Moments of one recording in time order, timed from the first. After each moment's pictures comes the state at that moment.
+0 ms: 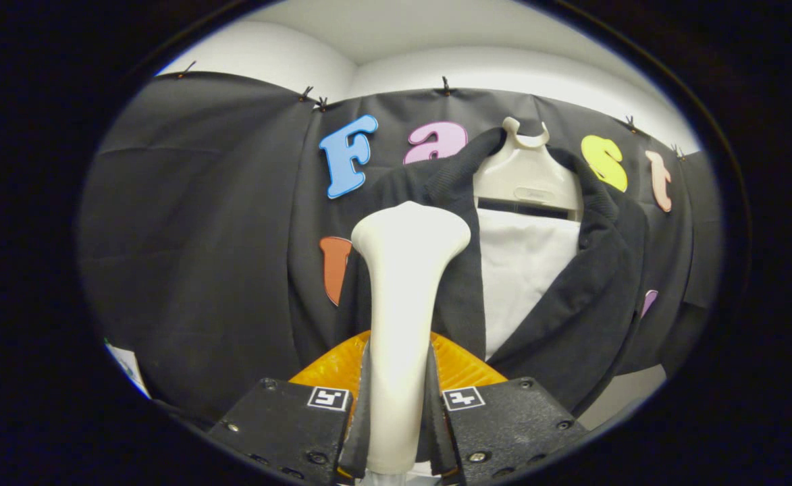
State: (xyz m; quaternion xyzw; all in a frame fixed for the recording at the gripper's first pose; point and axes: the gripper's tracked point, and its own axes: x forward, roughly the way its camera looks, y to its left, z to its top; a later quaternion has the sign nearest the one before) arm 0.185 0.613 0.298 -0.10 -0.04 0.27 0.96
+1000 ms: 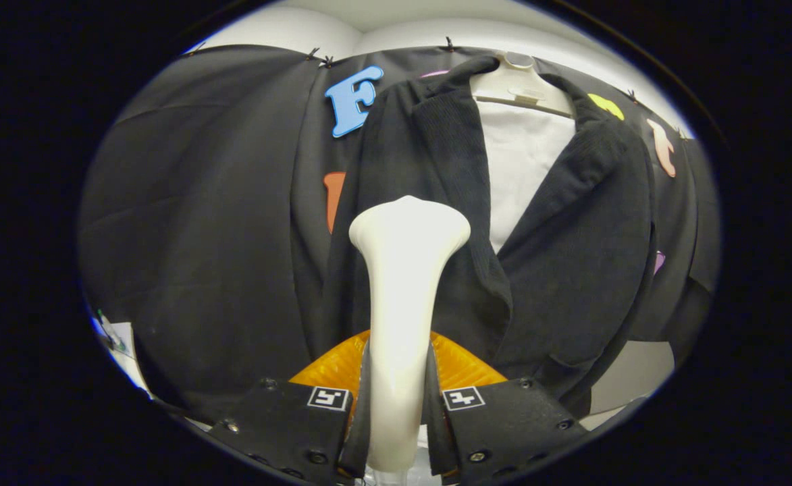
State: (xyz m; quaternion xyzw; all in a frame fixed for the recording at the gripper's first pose) arm 0.195 0.580 0.180 -0.13 0.05 0.27 0.95
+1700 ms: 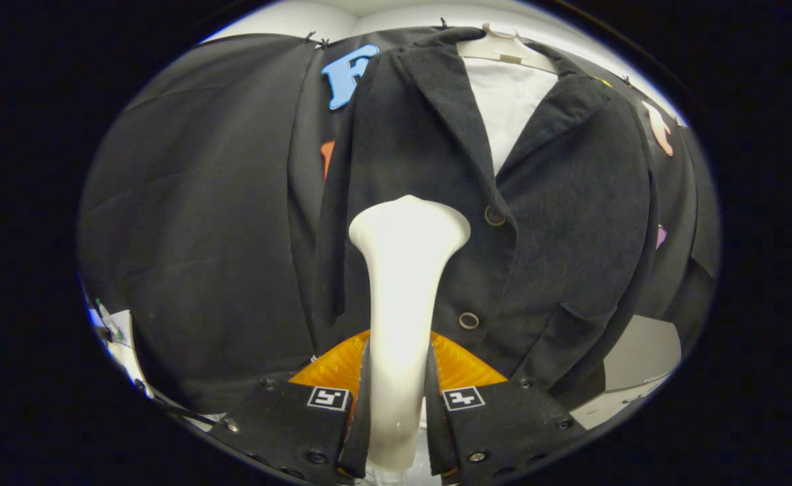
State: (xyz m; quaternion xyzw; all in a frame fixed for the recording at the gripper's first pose) arm 0.204 0.558 0.111 -0.14 0.10 0.26 0.95
